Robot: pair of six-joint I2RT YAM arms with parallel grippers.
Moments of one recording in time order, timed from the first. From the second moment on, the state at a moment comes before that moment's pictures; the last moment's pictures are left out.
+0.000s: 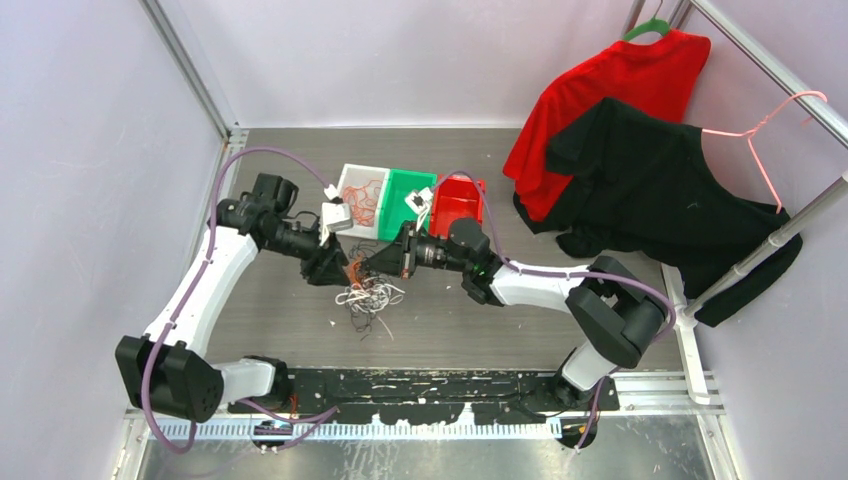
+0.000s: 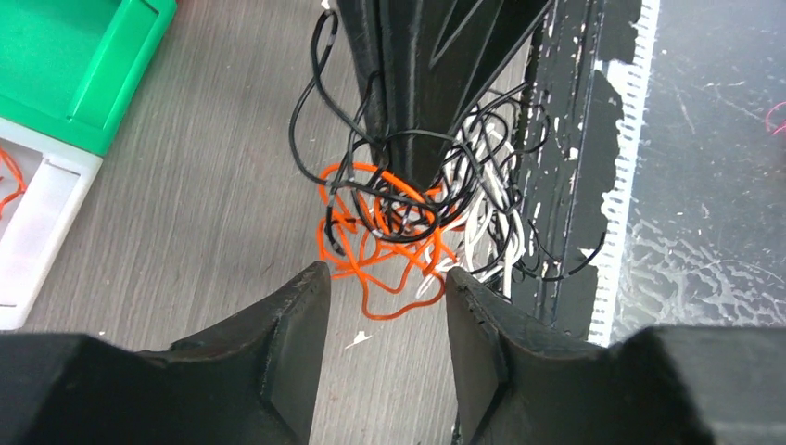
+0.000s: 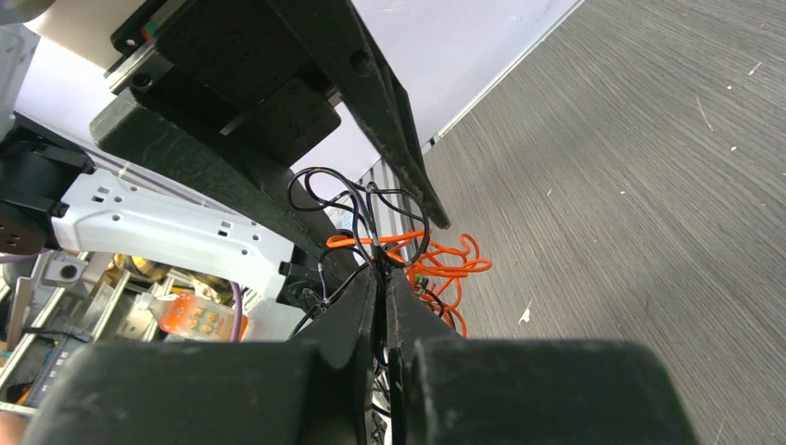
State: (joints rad) left arm -0.21 1.25 1.17 -1.16 0.90 0.89; right arm 0.84 1.57 0.76 0.87 -0.55 0.83
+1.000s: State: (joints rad) left arm -0.21 1.14 1.38 -1.19 0.66 0.77; right arm 0.80 1.47 0.60 0.61 -0.41 0.64
